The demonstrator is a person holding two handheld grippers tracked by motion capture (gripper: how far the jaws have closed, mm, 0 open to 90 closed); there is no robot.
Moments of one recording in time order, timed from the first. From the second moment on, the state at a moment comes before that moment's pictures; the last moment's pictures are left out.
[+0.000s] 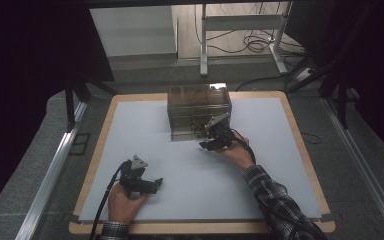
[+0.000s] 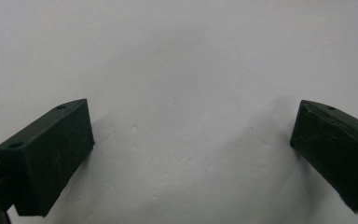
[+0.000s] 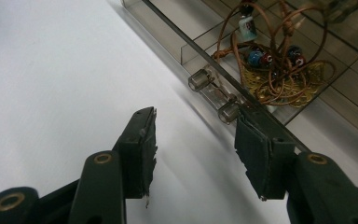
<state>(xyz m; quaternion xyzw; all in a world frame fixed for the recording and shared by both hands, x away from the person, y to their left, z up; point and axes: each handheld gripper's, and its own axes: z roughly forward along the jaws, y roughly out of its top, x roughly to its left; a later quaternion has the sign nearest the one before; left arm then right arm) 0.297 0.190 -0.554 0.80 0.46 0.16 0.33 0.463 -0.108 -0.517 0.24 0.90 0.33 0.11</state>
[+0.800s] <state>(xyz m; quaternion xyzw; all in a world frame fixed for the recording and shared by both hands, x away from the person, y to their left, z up) 0.297 0.190 -0.554 0.80 0.46 0.16 0.33 0.480 -0.103 -0.516 0.25 0.90 0.33 0.12</state>
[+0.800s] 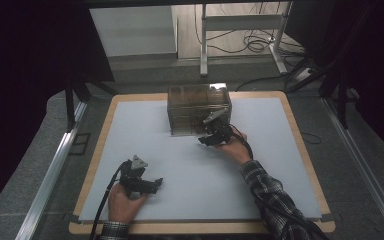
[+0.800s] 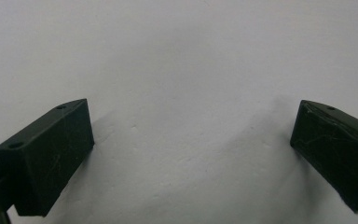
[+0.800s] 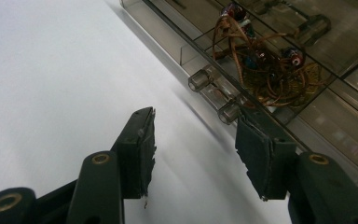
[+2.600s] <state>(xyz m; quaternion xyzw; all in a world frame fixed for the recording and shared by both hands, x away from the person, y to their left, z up) 0.297 0.190 -0.554 0.81 0.46 0.16 0.33 0.498 -0.092 -0.518 0.25 0.90 0.33 0.14</state>
